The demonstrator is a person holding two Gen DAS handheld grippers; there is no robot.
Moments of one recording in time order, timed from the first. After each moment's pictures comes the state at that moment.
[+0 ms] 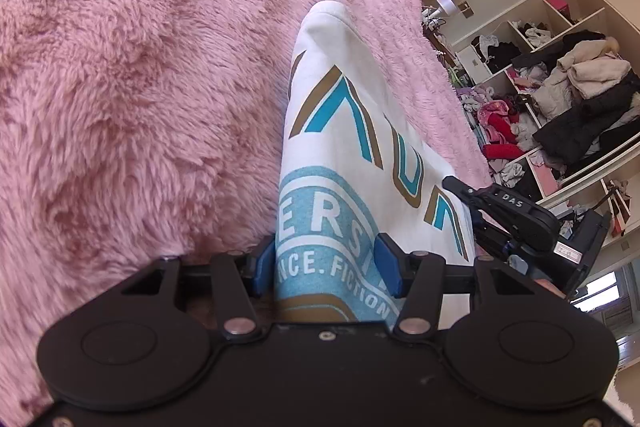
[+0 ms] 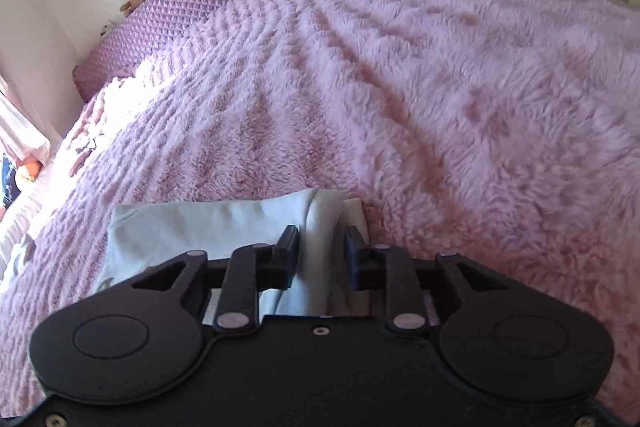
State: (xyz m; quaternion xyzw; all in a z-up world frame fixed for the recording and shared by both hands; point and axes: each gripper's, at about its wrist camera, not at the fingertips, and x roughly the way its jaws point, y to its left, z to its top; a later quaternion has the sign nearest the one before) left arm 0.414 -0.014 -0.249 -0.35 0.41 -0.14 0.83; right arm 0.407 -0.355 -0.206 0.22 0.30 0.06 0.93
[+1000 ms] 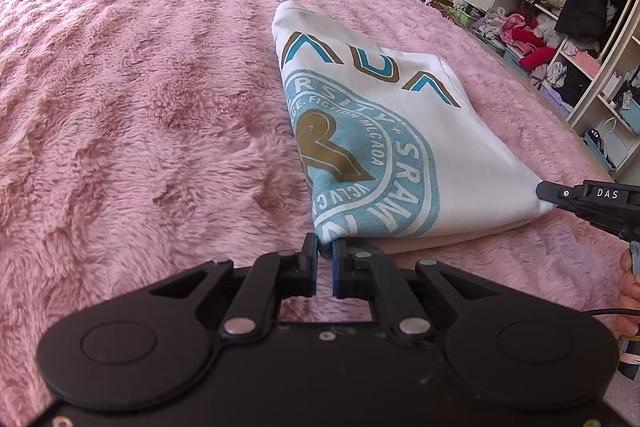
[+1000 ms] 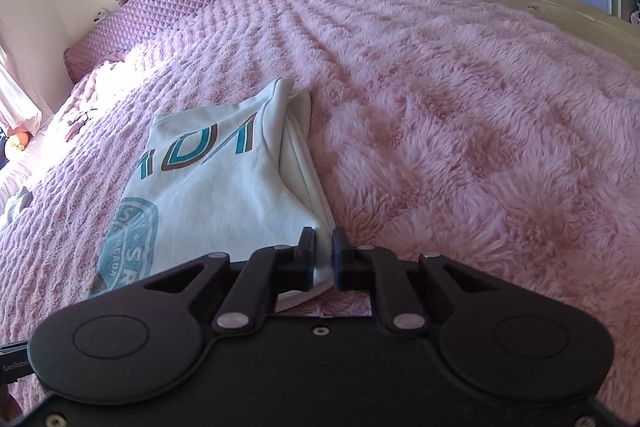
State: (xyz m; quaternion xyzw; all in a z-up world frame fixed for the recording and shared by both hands) left arm 0.273 -0.057 -0.223 -0.10 0.40 -0.10 0.91; right arm 0.192 -0.344 -0.195 0.17 0.29 0.00 0.94
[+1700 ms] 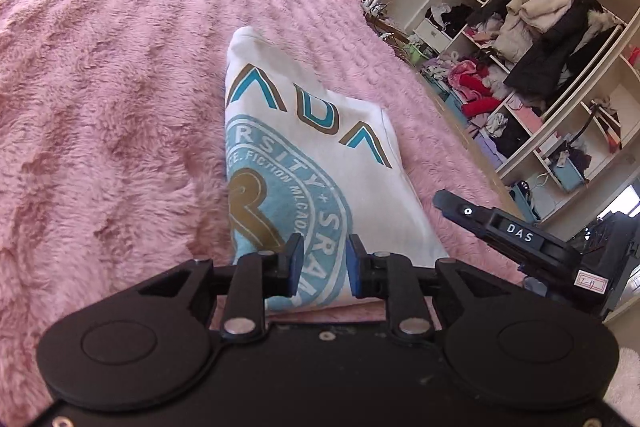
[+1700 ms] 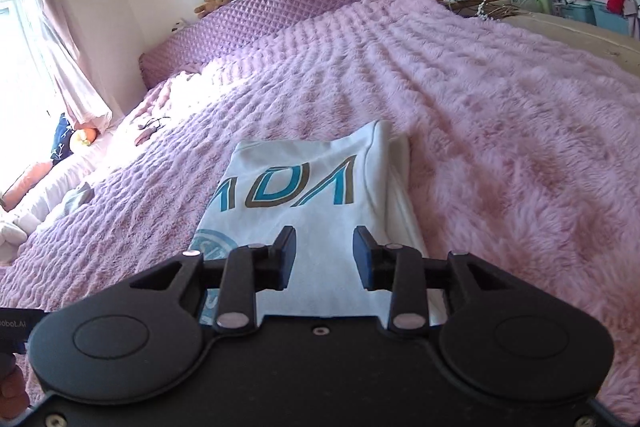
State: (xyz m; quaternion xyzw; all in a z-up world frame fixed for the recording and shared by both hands) left arm 0.308 -0.040 -0.203 -0.23 0.37 -0.18 0.88; right arm 0.227 -0.314 -0.182 0.14 0.25 0.12 0.95
